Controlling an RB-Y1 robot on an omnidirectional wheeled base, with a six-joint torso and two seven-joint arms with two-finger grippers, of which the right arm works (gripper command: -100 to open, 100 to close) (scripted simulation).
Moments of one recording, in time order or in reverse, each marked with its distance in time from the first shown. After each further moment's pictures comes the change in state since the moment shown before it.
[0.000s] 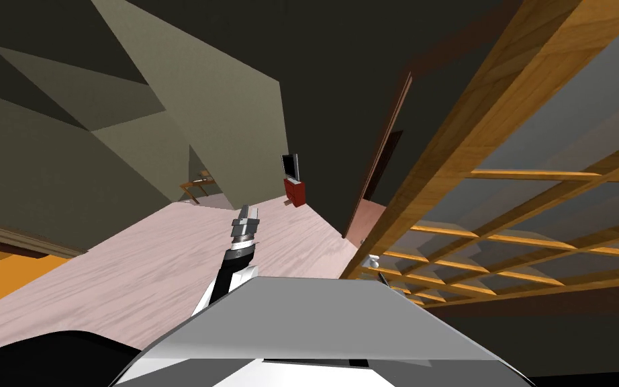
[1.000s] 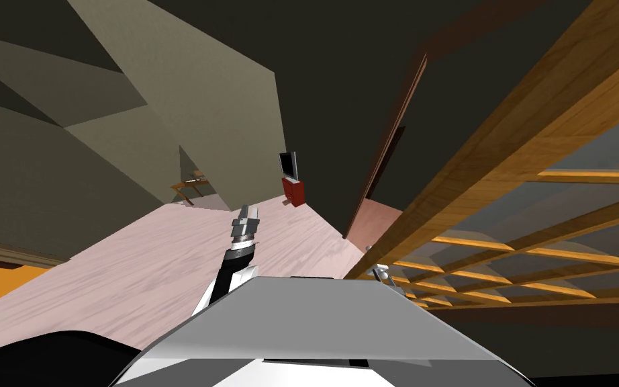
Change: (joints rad) arm -0.016 0.026 -0.035 0.002 -0.022 0.022 0.017
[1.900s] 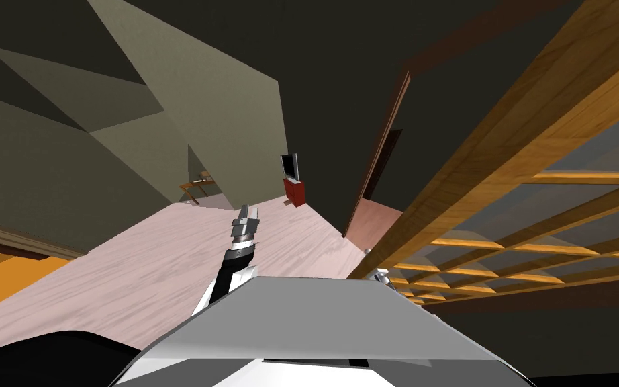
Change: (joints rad) arm 0.010 -0.006 0.046 0.059 0.033 -0.068 -0.027
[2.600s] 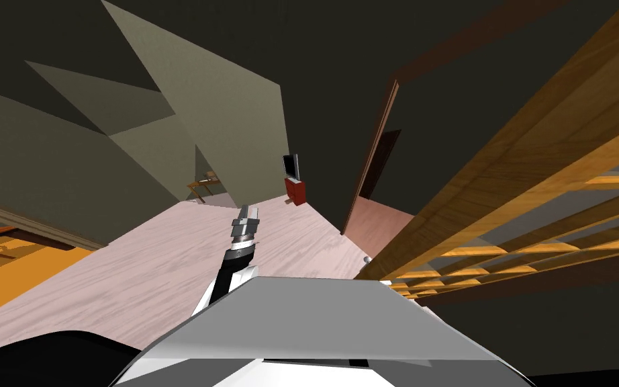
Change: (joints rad) arm 0.034 -0.010 0.083 0.087 0.059 -0.138 -0.047
